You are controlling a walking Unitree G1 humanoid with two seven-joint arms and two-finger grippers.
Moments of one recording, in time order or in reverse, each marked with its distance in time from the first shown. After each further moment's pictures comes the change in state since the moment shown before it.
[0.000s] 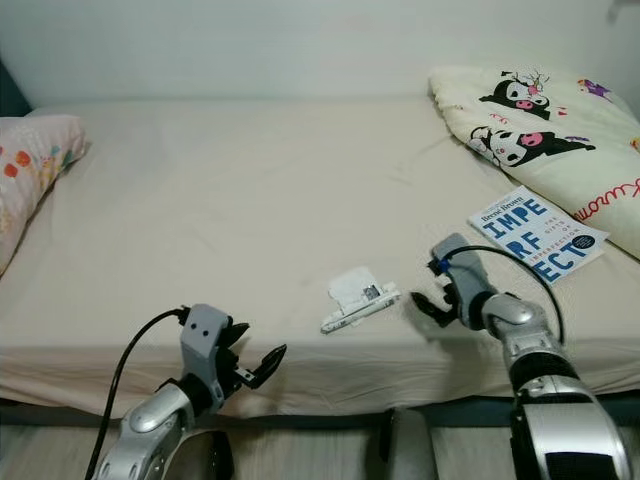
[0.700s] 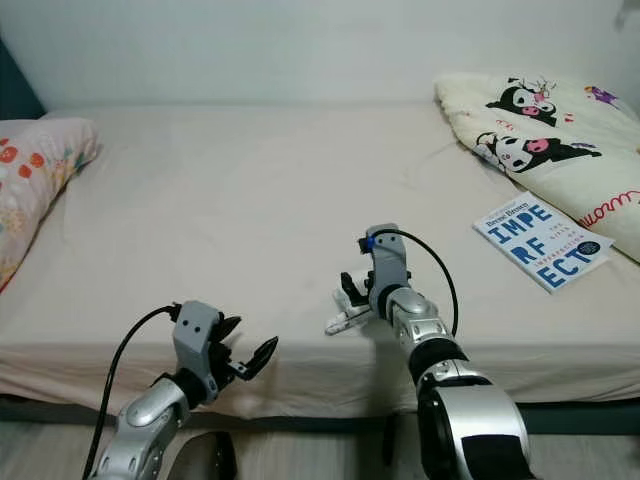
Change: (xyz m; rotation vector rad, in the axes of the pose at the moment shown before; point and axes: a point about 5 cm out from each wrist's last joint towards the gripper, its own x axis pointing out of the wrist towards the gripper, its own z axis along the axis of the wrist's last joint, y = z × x) left arm 0.004 0.012 -0.009 -0.001 -0.021 0.032; right arm 0.046 0.046 0.036 0.328 -0.109 -0.043
